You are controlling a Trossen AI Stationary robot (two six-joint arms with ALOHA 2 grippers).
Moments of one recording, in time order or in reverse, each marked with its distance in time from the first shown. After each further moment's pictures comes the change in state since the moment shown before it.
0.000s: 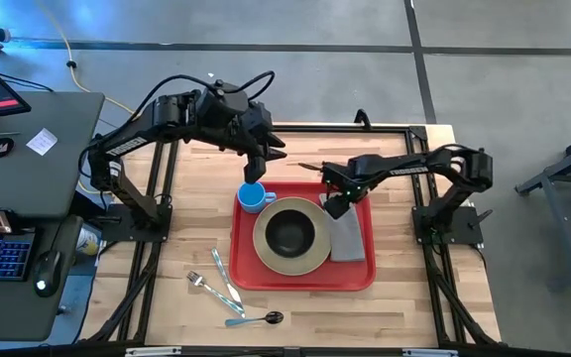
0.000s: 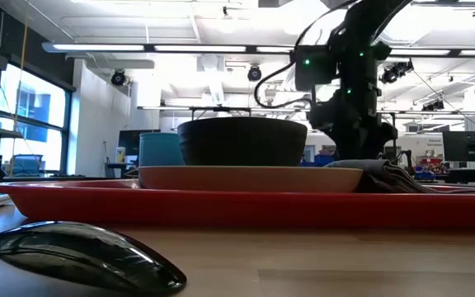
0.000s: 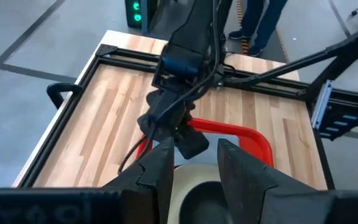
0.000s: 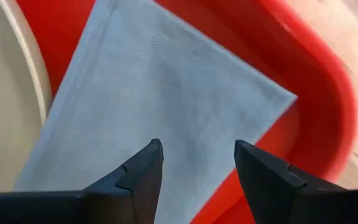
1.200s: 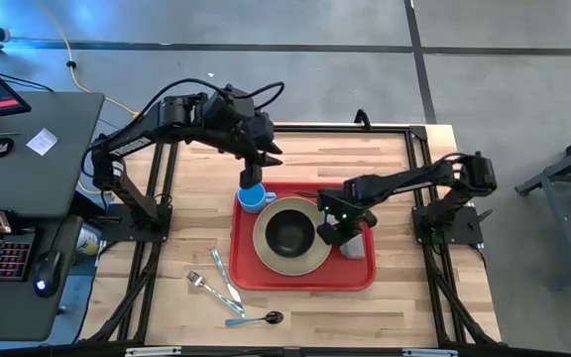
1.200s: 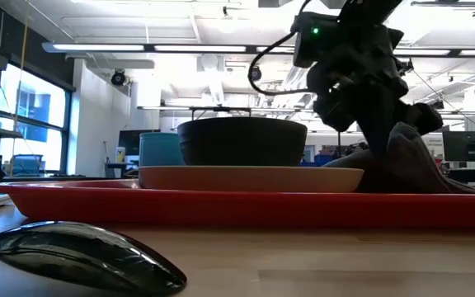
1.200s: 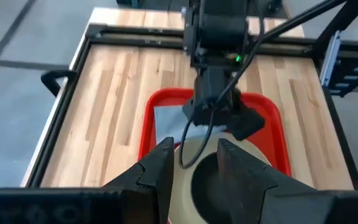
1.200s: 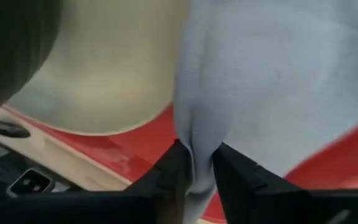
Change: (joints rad) left arm 0.000 0.018 0.001 -0.094 0.024 0.130; right arm 0.225 -0.012 0.000 0.077 -0.427 0.460
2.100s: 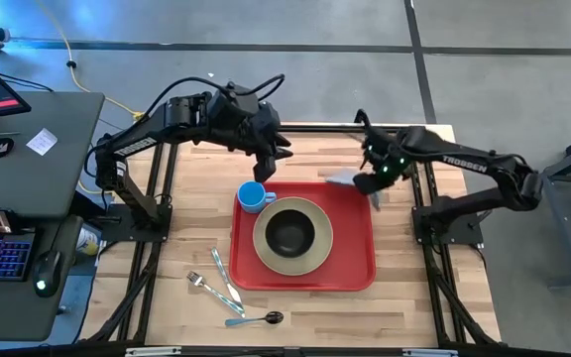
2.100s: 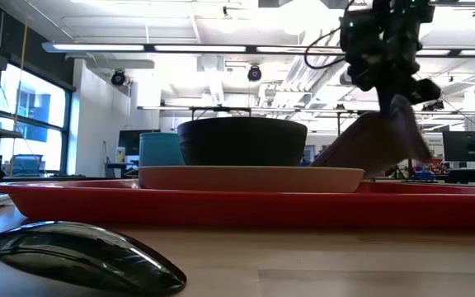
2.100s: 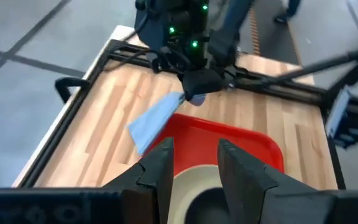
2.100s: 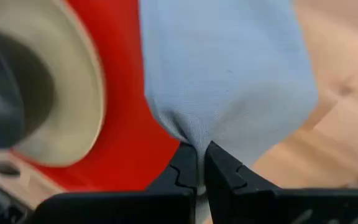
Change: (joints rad) left arm 0.001 0.020 -0.001 0.117 -0.061 -0.155; right arm -0.479 -0.401 -0.002 -0.381 0.181 -0.463
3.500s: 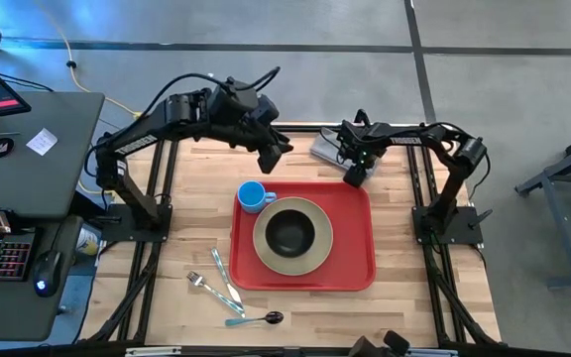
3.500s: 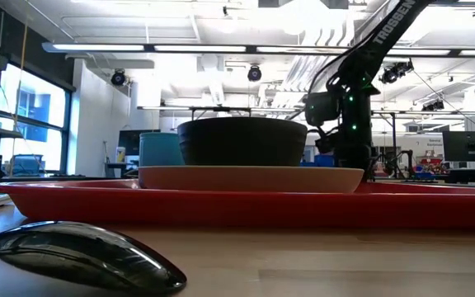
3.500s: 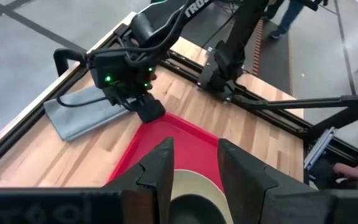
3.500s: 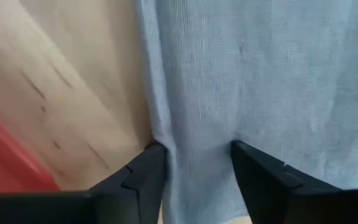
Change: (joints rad) left arm 0.029 0.000 0.000 0.003 0.003 -0.245; right arm -0.203 0.551 0.003 0.400 0.370 -0.754
